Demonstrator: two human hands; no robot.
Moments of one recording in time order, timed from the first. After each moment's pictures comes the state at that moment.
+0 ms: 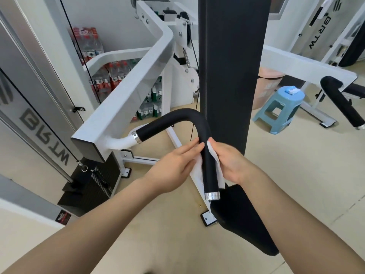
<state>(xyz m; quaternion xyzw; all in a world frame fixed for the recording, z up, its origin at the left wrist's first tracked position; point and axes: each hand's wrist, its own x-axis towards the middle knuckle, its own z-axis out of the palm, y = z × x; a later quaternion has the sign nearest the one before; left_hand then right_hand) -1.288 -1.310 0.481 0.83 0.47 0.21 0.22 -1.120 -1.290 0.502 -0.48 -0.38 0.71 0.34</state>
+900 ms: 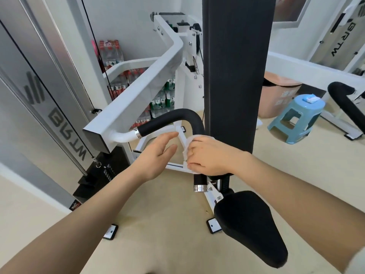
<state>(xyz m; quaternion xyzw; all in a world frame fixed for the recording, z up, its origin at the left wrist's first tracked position) -1.290 -1.337 0.506 0.67 0.59 0.32 0.31 -1.116 -1.284 0.518 -0.21 -0.97 -0.12 -0.09</state>
